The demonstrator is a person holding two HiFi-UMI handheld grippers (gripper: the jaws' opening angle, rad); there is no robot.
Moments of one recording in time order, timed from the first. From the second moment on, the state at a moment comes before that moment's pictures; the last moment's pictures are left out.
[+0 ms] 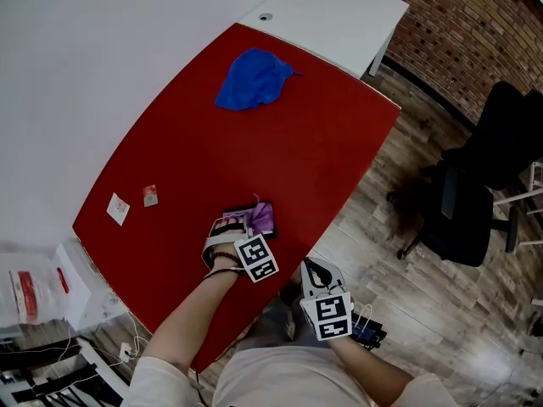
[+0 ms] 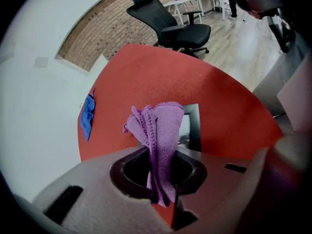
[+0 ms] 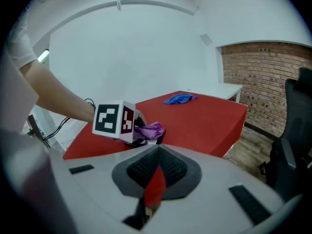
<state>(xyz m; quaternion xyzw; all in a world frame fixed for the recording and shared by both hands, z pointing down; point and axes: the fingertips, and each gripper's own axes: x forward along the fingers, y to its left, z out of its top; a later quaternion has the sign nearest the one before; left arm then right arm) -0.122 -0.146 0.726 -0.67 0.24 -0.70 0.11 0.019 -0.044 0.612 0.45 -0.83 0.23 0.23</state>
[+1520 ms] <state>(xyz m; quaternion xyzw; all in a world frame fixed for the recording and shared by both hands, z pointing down) -0.101 -0.096 0.720 -0.66 0.18 -0.72 0.15 0.022 -0.041 0.619 0.45 -0.83 0.24 0.23</state>
